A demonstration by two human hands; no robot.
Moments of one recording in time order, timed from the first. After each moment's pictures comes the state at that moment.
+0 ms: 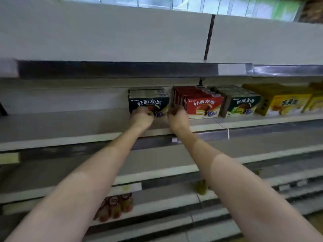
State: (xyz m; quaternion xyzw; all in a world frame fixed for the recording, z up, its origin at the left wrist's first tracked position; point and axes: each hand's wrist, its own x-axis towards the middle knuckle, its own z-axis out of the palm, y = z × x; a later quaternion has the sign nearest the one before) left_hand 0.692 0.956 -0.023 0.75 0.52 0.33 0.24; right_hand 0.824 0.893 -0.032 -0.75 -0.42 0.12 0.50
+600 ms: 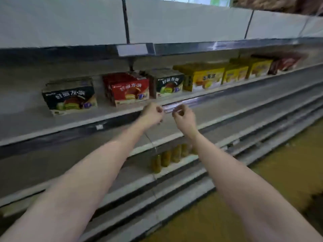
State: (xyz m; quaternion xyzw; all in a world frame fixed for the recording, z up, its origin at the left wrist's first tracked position) left_hand 0.903 0.775 -0.040 0.85 0.31 0.23 0.36; right_hand 0.997 0.659 -0.063 -0.76 -0.34 0.06 0.55
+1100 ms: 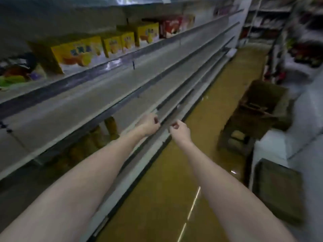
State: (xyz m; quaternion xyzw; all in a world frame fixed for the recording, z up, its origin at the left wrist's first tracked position) left_hand 1.176 0.463 -0.163 0.96 0.10 0.01 0.28; right_hand 1.197 0.307 -0.198 -0.86 -0.08 0.08 0.50
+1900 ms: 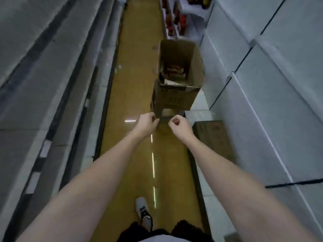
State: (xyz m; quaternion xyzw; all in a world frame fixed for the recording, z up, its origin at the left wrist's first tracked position) left_hand 1.571 0.184 -0.287 0.93 -0.14 -0.14 0.31; right_hand 1.503 0.034 -0.293 -0.87 0.24 0.01 0.44
